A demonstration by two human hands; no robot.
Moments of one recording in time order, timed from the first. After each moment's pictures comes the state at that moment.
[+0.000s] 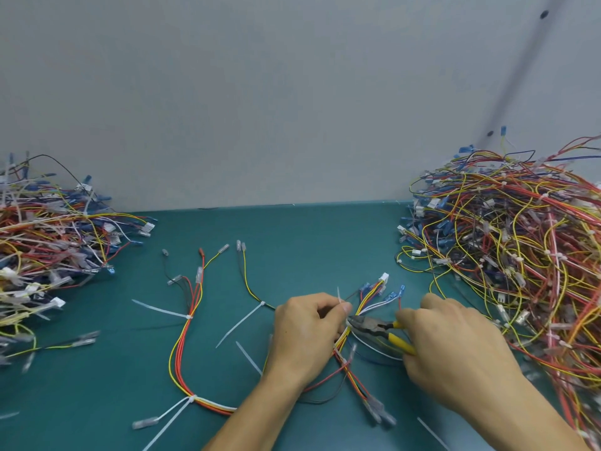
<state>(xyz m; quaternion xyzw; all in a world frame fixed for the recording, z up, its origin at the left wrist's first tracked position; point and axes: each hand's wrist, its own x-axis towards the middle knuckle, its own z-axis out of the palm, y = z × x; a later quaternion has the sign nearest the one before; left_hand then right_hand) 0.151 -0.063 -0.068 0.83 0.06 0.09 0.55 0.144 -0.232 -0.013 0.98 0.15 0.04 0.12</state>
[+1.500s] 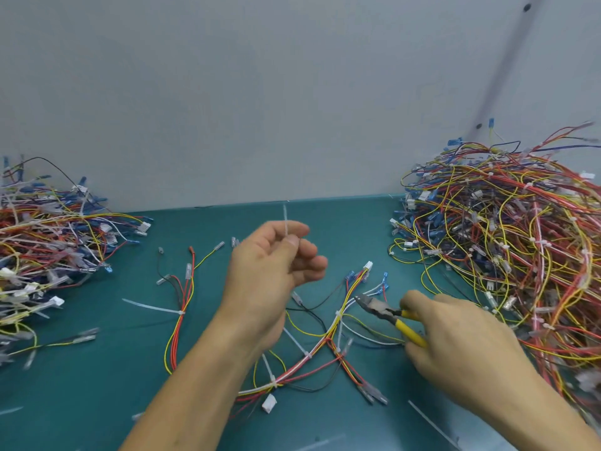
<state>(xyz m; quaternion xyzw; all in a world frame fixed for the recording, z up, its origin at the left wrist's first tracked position) 0.143 -0.042 0.011 0.58 0.03 0.13 0.80 0.129 -0.250 -0.013 0.99 0.12 0.09 0.00</state>
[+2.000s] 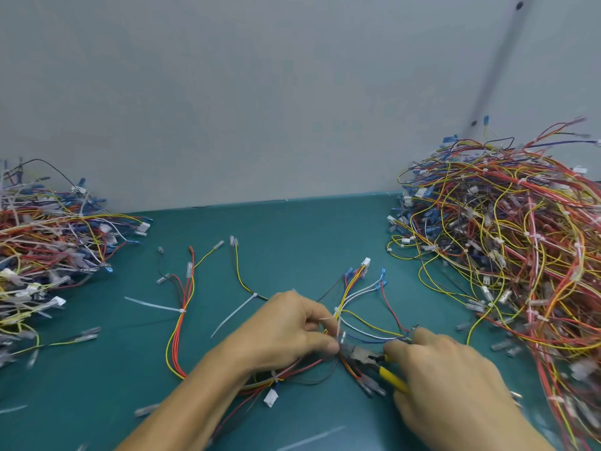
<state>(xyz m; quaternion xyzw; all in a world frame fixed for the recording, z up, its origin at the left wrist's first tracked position) 0.134 -0.028 -0.031 0.90 -0.16 -0.12 0.40 0.094 -0.234 -0.031 0.99 0.14 -0.01 0.04</state>
